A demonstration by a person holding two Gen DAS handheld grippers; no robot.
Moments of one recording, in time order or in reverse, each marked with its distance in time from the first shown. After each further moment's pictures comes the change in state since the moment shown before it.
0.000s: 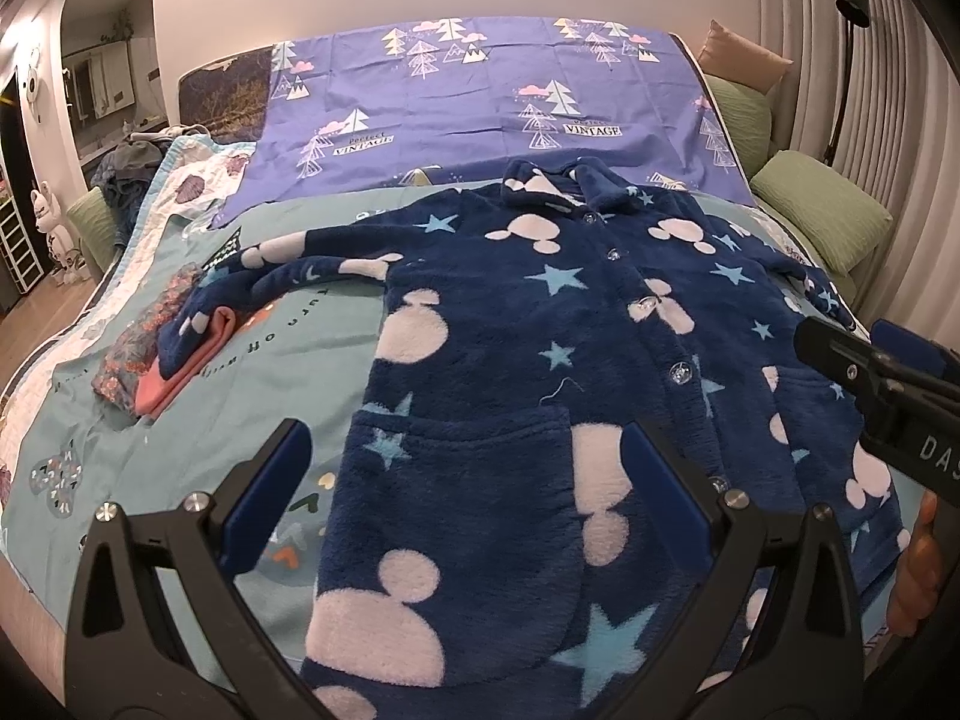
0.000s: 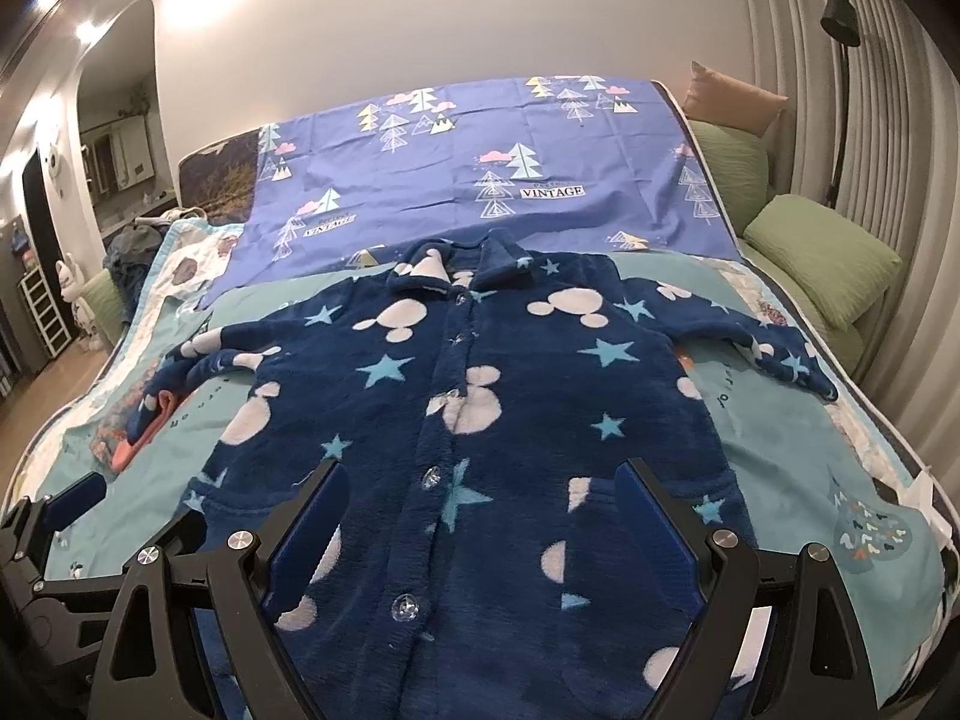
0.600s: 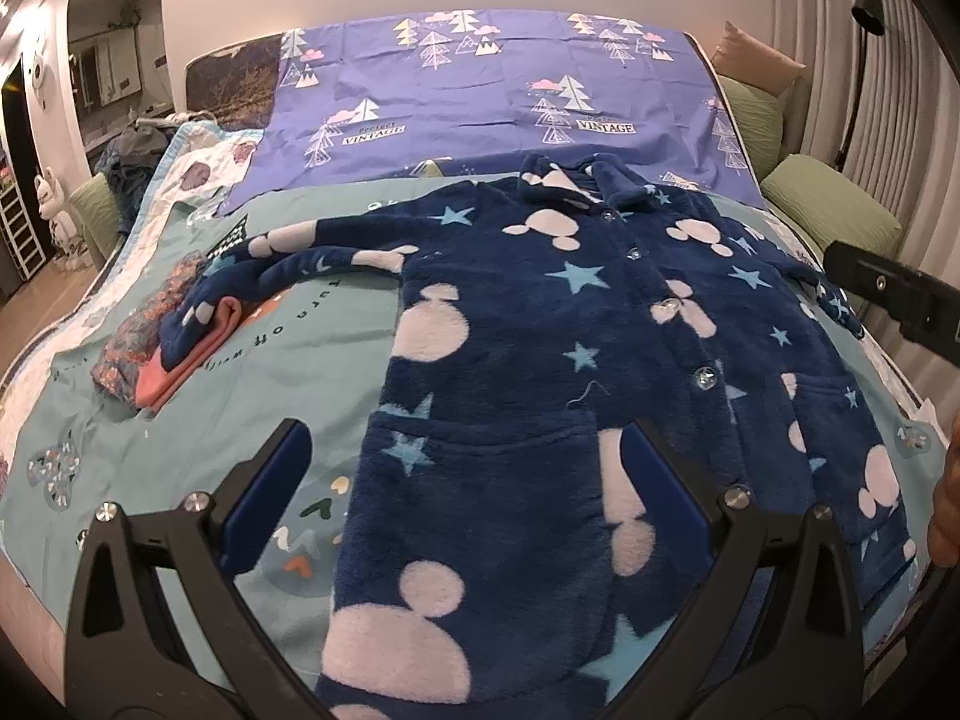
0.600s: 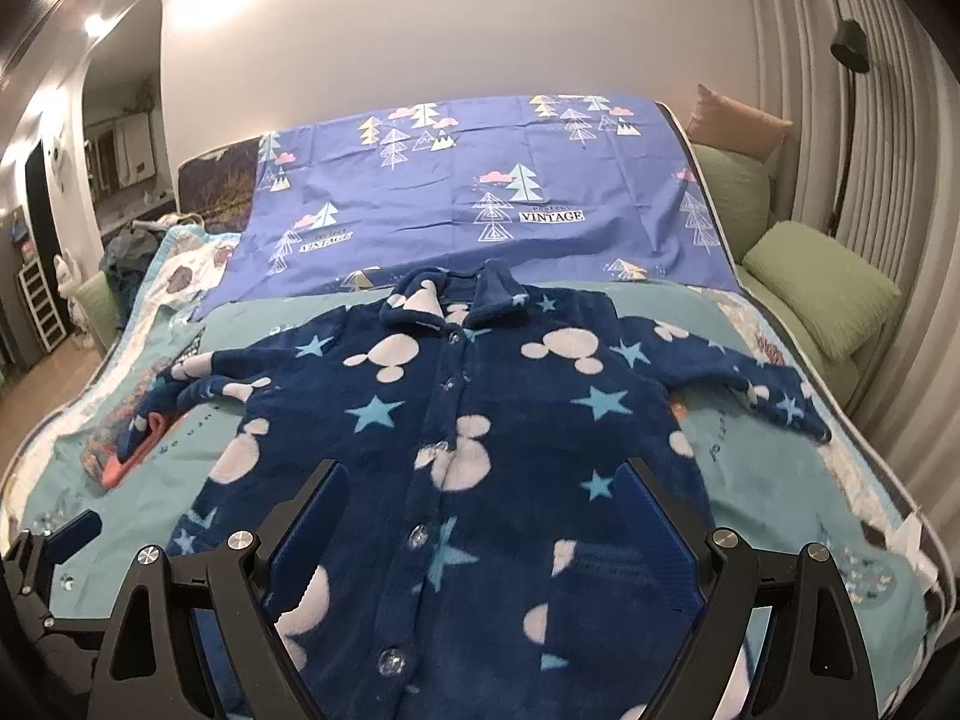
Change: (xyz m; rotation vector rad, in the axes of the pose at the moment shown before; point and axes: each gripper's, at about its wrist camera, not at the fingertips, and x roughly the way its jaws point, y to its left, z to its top) left arm 0.013 0.019 0.001 -0.035 0.017 0.004; right arm 0.007 0.001 0.037 -0.045 -0.033 -0.020
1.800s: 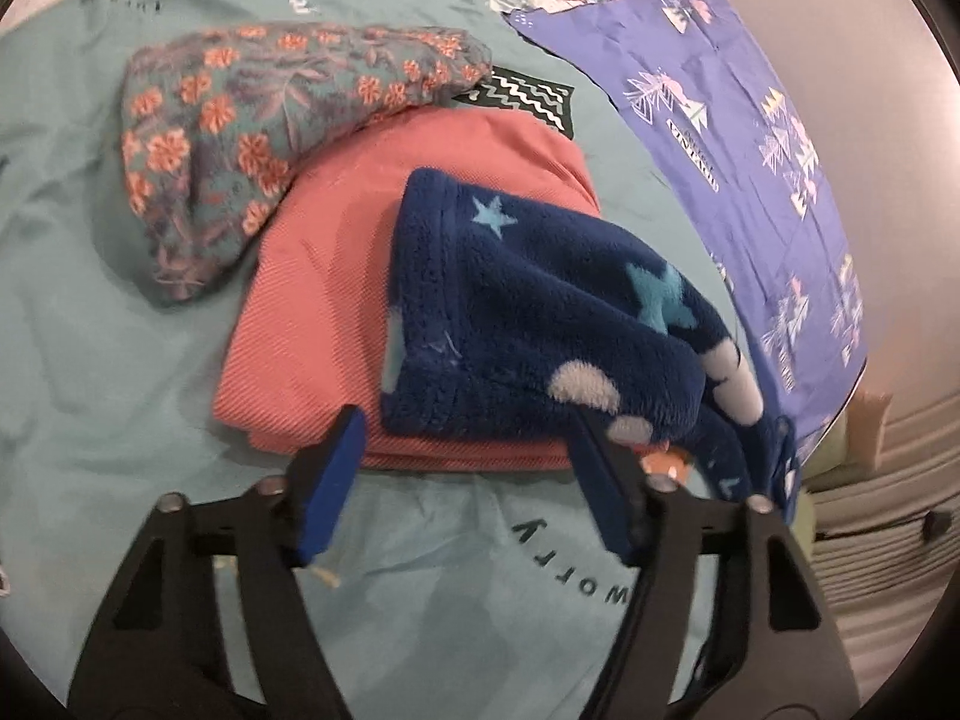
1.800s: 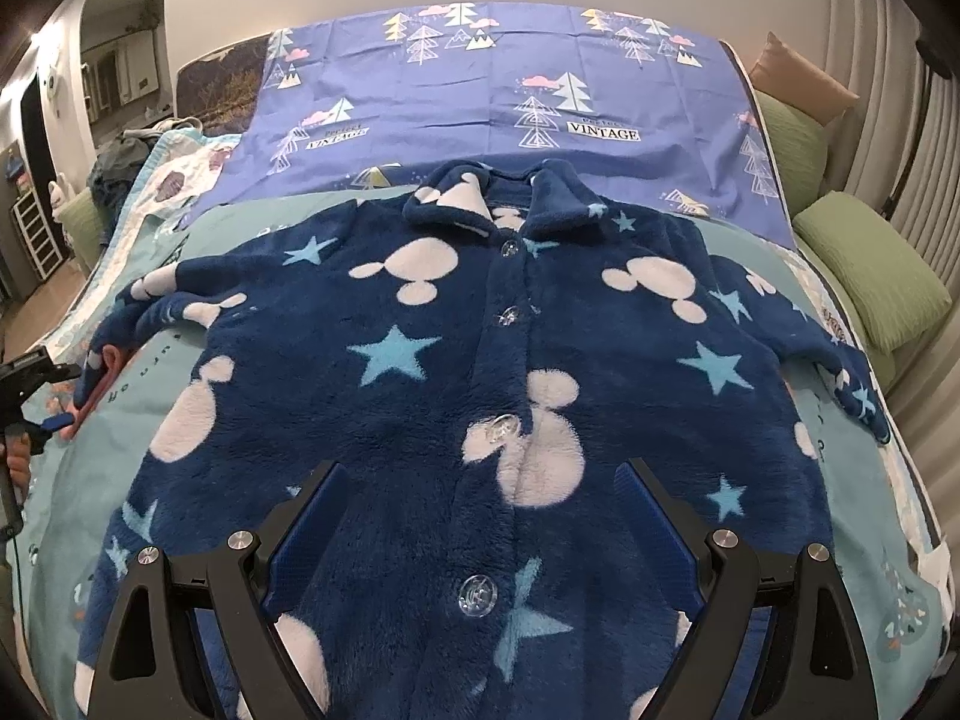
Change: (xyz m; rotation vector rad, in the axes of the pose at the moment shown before) left arm 0.199 0.357 0.000 -0.940 0.235 -0.120; right arm 0.115 0.044 -0.006 -0.078 0.216 0.009
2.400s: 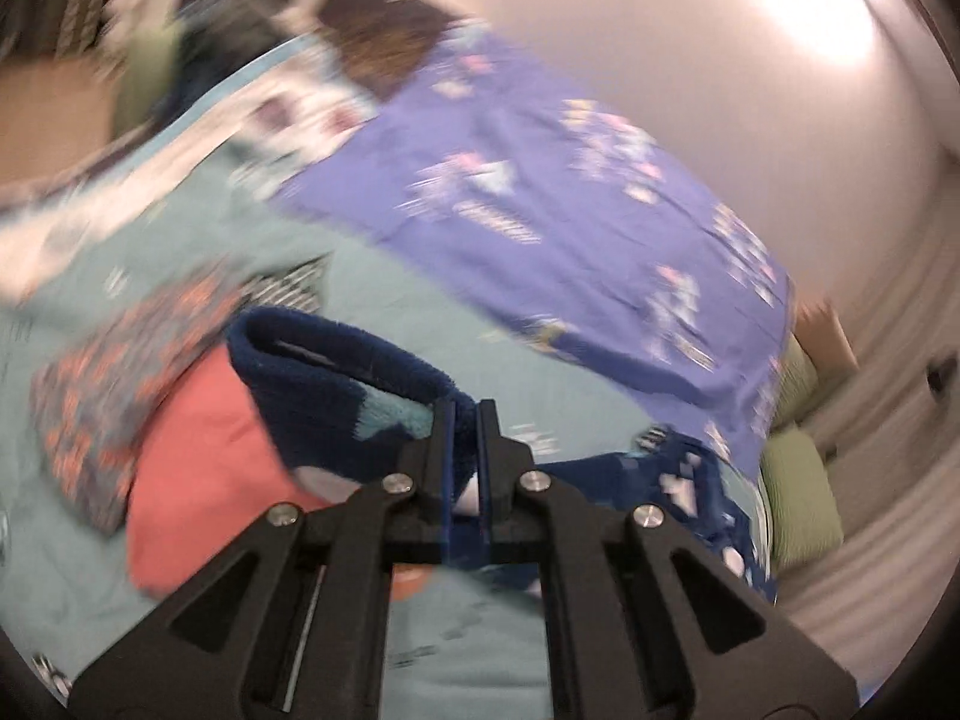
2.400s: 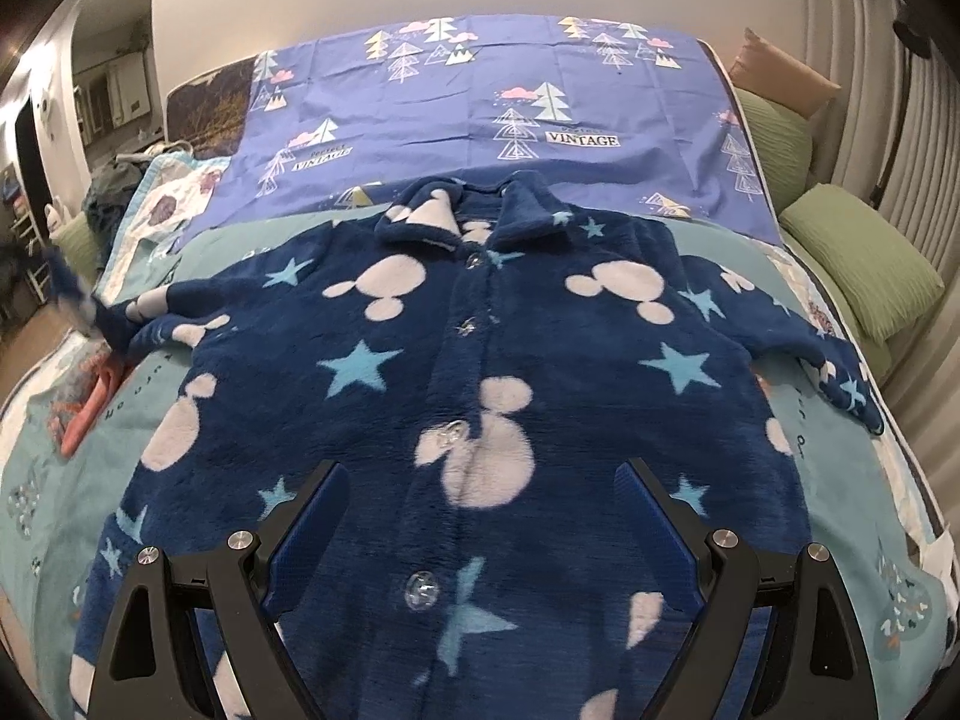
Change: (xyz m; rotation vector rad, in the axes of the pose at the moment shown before) left arm -0.100 -0.223 0.016 0.478 -0.239 -0.143; right arm -0.011 -0.033 -0.003 0.060 -0.040 0.011
